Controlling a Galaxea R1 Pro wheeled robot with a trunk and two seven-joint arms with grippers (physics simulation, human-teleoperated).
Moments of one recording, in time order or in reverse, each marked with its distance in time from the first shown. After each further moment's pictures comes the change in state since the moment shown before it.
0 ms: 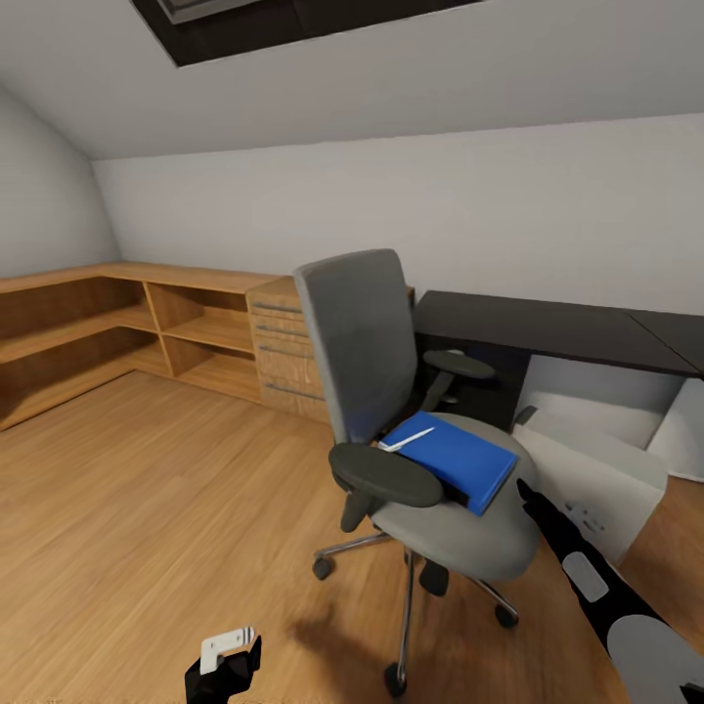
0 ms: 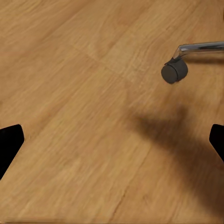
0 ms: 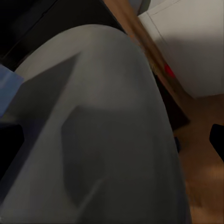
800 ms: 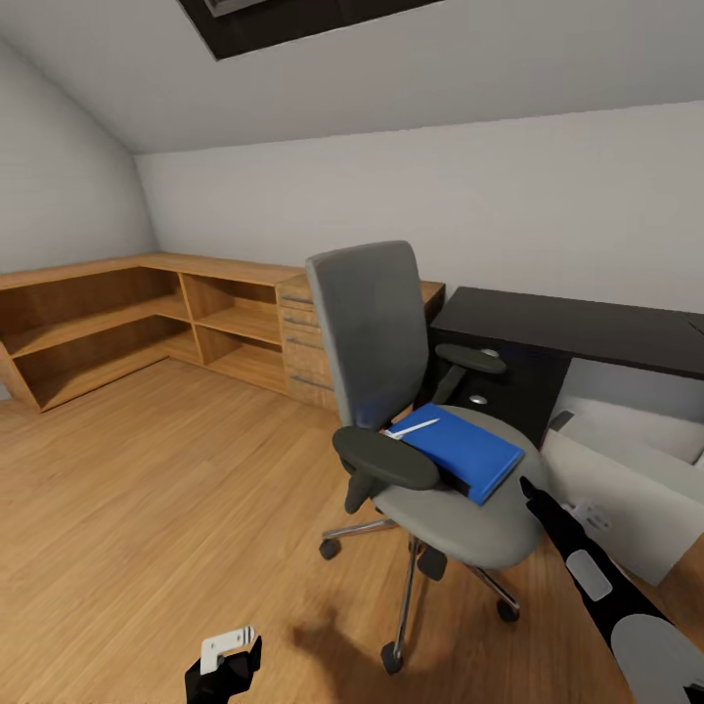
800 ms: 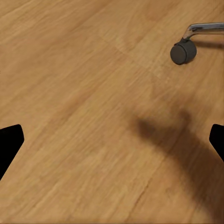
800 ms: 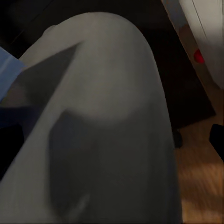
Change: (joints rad) left arm 0.000 -0.001 0.000 0.002 0.000 0.000 0.000; right arm 0.000 -0.010 0.003 -0.013 0.002 0.000 0.001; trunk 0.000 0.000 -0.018
